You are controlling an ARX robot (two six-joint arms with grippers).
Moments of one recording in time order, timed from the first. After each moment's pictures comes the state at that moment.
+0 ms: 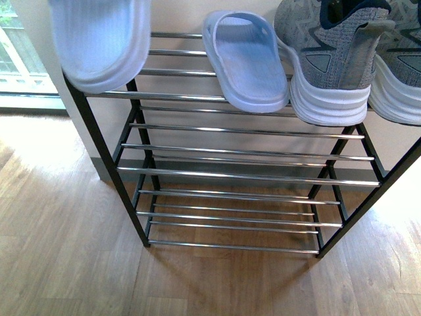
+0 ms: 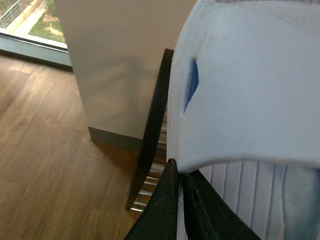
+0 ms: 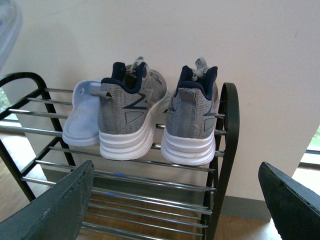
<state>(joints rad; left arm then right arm) -0.34 1.52 0.97 0.07 -0.21 -0.38 0.00 0.00 0.02 0.00 0.00 0.00</state>
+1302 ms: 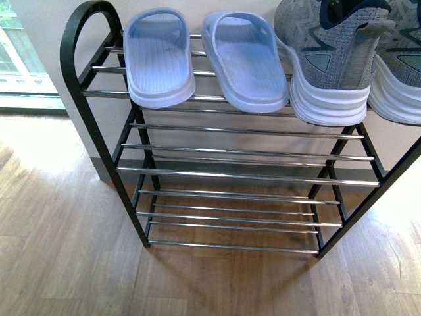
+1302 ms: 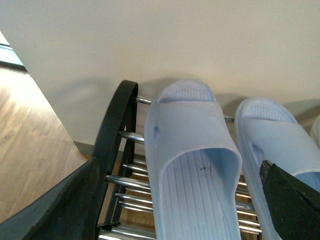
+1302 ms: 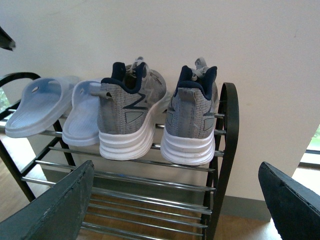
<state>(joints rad) -0.39 1.68 1.17 0.04 -0.32 -0.37 0.00 0.00 0.02 0.00 0.00 0.00</state>
